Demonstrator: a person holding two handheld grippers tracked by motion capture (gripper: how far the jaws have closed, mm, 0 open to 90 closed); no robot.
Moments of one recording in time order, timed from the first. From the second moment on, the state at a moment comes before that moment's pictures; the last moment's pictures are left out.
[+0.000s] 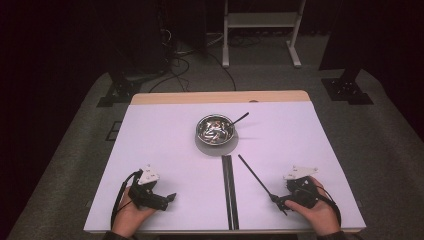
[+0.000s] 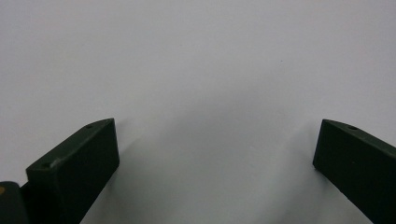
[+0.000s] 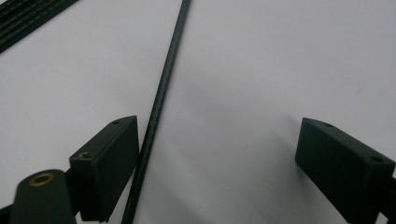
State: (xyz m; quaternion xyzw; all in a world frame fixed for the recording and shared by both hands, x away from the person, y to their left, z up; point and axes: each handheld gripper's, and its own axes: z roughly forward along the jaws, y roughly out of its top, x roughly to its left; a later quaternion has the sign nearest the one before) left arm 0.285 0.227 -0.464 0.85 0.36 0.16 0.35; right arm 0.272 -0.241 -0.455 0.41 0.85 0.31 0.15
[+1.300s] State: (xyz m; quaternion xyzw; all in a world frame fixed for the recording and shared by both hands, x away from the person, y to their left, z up) left arm 0.285 0.227 -0.464 0.85 0.36 0.16 0.35; right arm 0.280 -0.291 -0.458 0.44 0.83 0.31 0.17
